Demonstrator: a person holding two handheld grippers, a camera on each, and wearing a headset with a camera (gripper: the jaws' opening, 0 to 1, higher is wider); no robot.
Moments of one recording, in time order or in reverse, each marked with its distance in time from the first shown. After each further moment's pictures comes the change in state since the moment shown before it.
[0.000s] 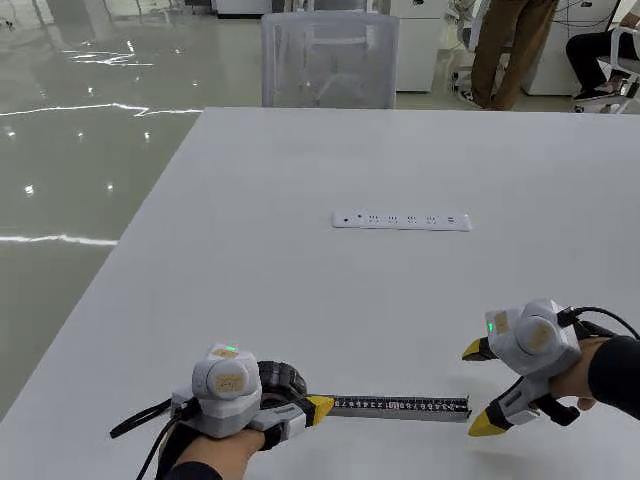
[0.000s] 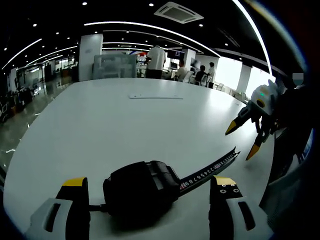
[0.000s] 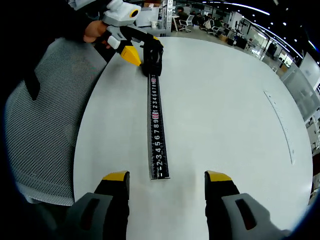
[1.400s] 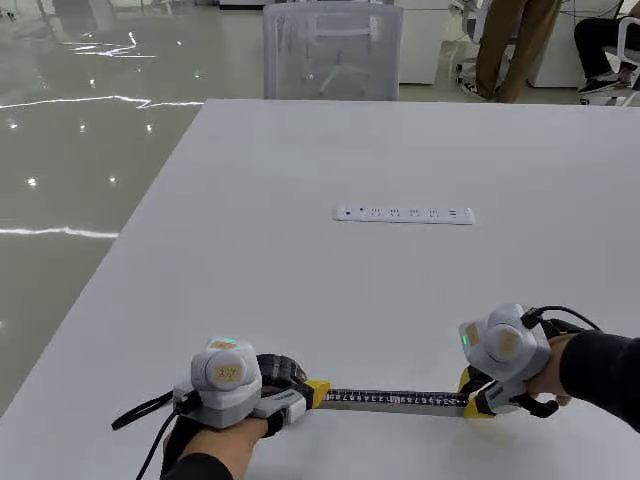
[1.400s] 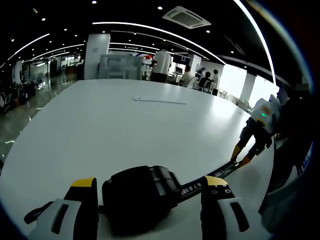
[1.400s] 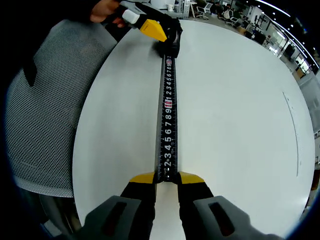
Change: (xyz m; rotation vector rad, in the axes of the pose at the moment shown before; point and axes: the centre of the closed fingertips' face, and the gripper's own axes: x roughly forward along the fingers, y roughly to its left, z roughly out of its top) left arm 0.005 0.002 0.004 -0.079 -0.026 0.016; right arm 0.018 0.012 -0.006 -0.089 0.141 0.084
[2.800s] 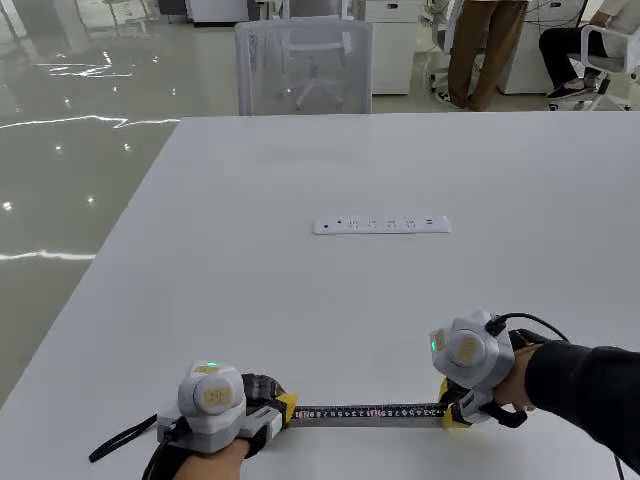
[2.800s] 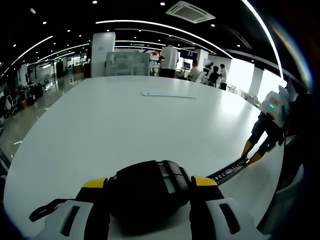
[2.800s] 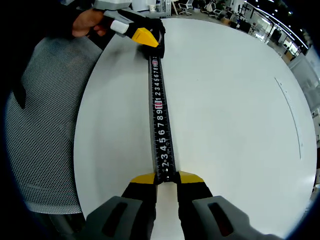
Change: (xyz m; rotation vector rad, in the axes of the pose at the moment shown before) left arm 0.005 0.012 -0.010 0.023 0.040 0.090; right arm 0.002 -0.001 0.001 0.145 -0.007 -0.034
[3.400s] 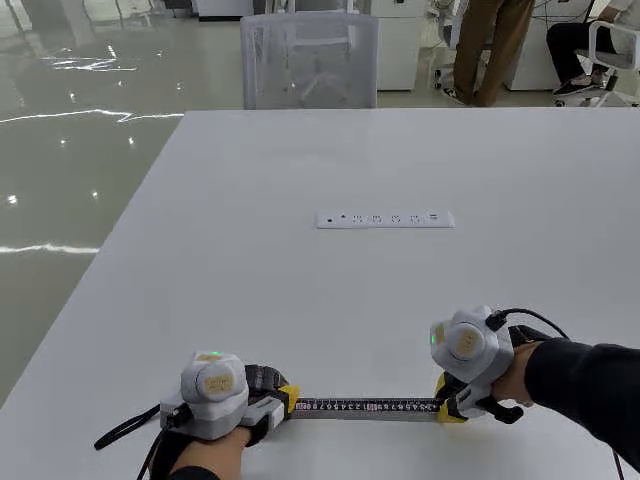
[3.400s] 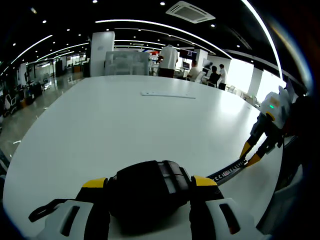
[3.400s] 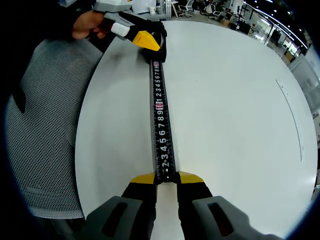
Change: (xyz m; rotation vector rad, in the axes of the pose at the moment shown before) left arm 0.000 0.000 0.001 -0.003 0.003 -0.012; right arm 0.003 0.004 0.011 -0.004 -0.017 0.006
